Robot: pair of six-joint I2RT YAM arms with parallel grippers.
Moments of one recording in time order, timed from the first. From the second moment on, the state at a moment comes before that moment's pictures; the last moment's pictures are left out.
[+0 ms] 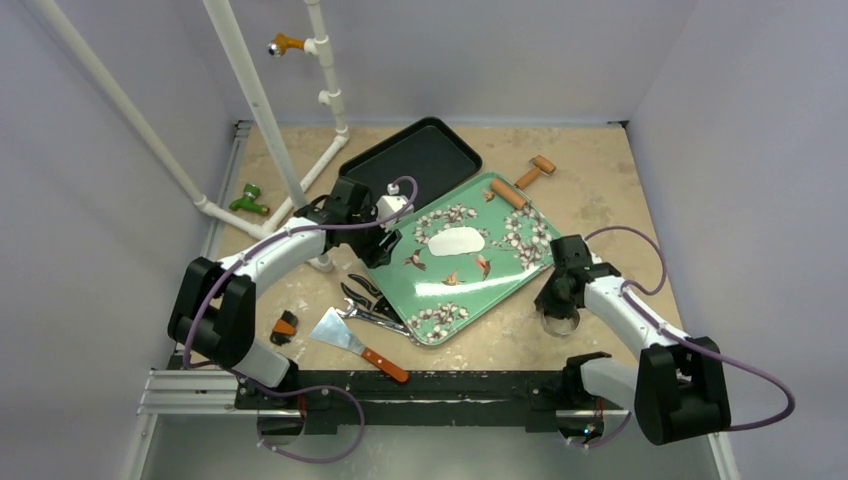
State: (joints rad) left arm -0.44 1.53 1.01 -0.46 0.34 0.39; right arm 0.18 1.13 0.53 -0.66 0.11 0.80
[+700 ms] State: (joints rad) left arm -0.39 1.53 1.02 -0.48 0.41 0.38; right arm 0.39 1.12 0.76 -0.62 0.19 0.60
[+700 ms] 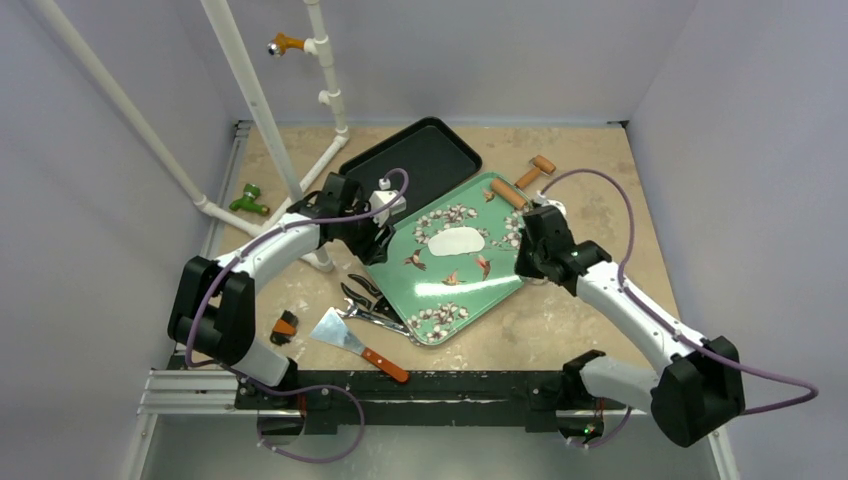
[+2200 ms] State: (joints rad) left arm -0.52 1.58 1.36 -0.50 0.43 0.04; right arm 0.80 1.40 1.02 -0.27 -0.29 -0.64
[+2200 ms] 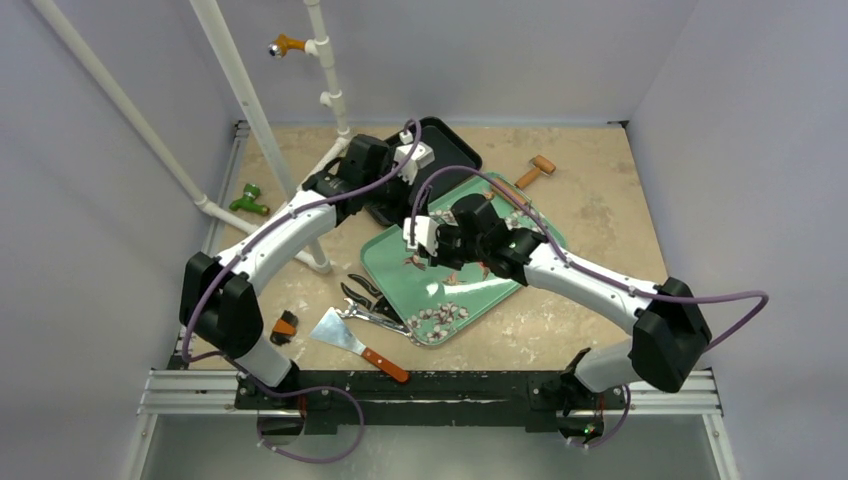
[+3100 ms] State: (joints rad) left arm -0.64 1.75 1.42 -0.53 0.19 0.27; right arm 0.85 1.47 1.02 -0.15 -0.10 -0.44
